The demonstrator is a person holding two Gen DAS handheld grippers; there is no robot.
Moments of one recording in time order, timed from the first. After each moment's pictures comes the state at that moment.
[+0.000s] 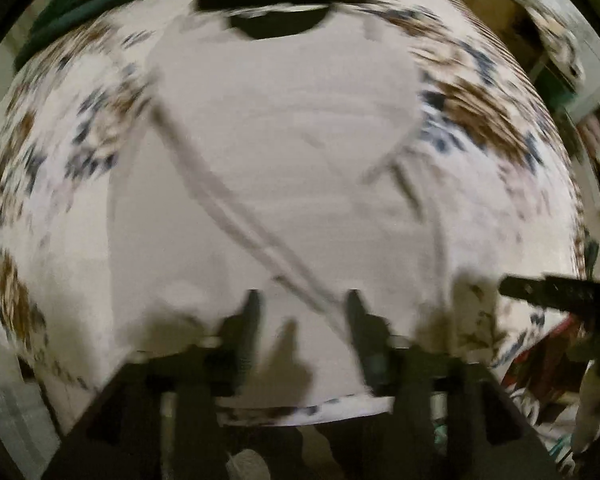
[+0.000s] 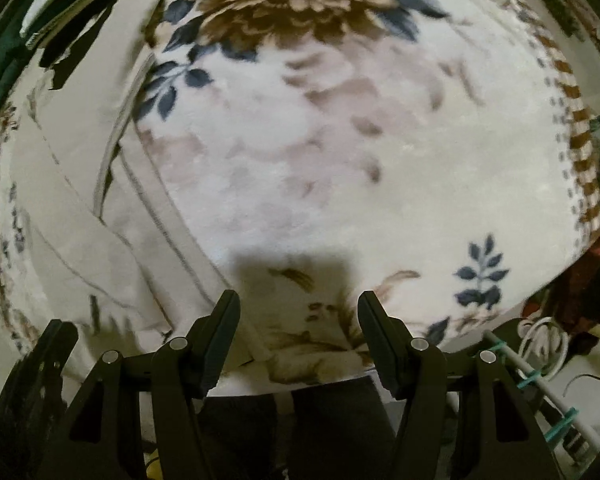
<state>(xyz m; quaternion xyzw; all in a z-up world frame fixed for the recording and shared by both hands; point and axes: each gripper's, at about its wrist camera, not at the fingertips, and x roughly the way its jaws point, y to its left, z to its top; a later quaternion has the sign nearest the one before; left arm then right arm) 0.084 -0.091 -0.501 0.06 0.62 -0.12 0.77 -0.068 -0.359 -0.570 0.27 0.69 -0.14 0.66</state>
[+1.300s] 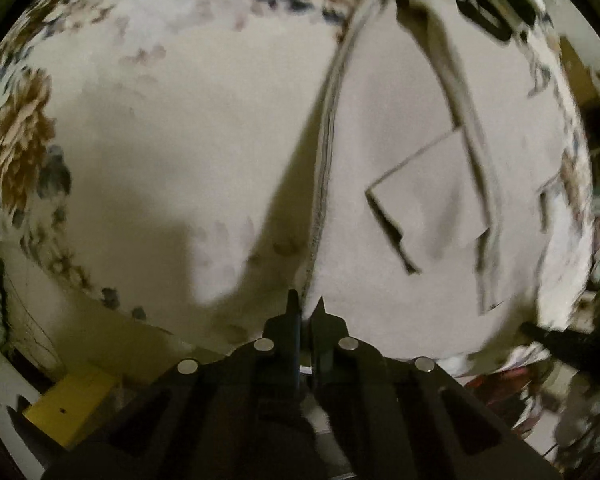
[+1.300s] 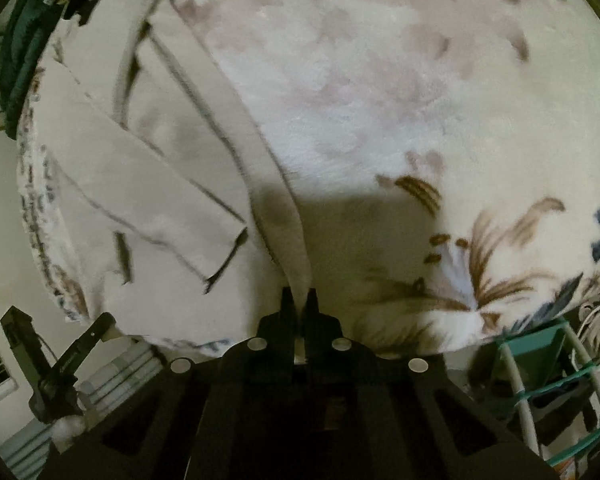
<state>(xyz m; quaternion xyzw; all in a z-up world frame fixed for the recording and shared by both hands) 0.041 0.064 -0.540 -0.11 0.70 -0.05 0.71 -0.077 -0.307 -0.624 0.35 0.71 -0.03 0.61</state>
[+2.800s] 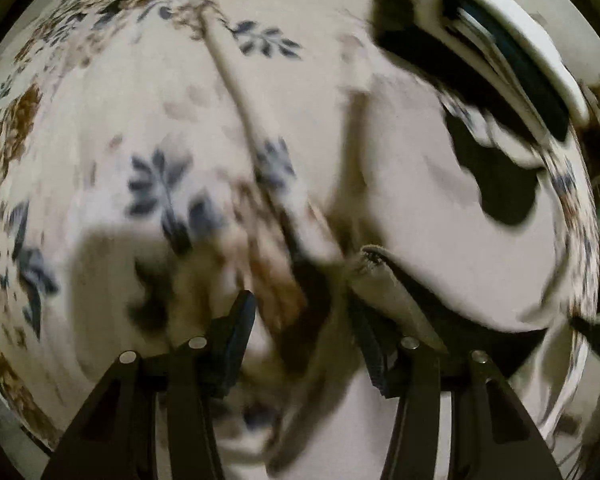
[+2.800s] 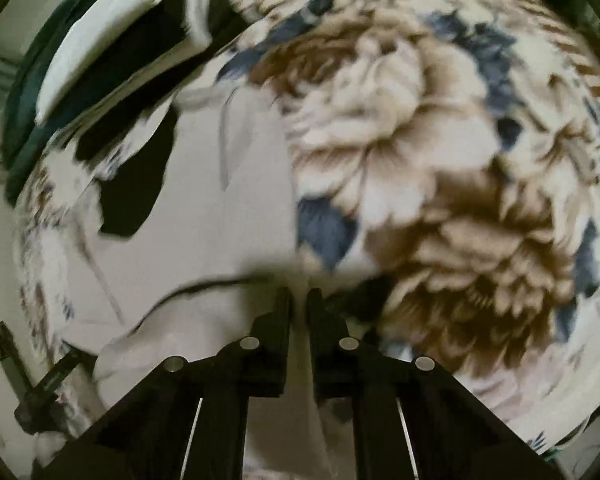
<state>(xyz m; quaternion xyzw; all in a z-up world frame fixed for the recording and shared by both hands) 0.329 0.039 -0.551 -0.07 0.63 -0.05 0.77 0.179 -0.384 -0.552 0.27 0.62 -0.12 0.73</state>
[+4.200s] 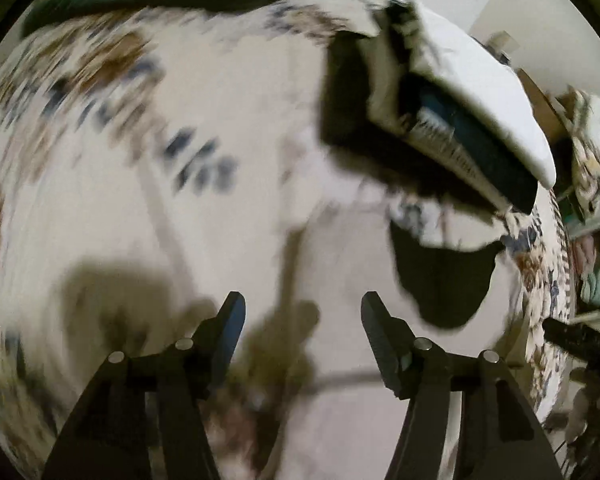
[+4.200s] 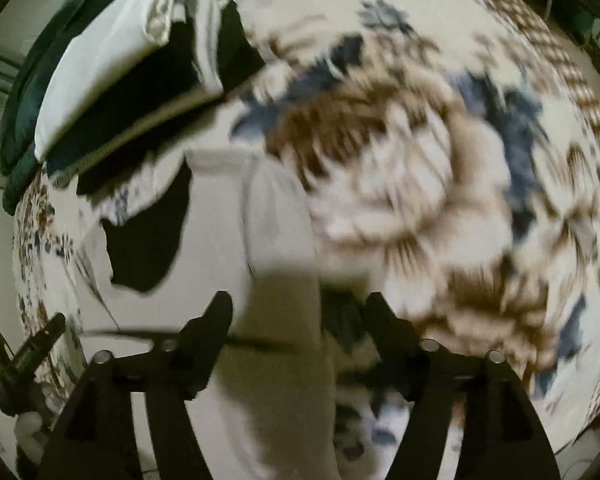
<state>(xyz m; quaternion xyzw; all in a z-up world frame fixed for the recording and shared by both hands) 0.404 0.011 -0.517 -0.06 0.58 -0.13 0.80 0.257 -0.396 -0.532 0.25 0.61 -0.09 0.74</state>
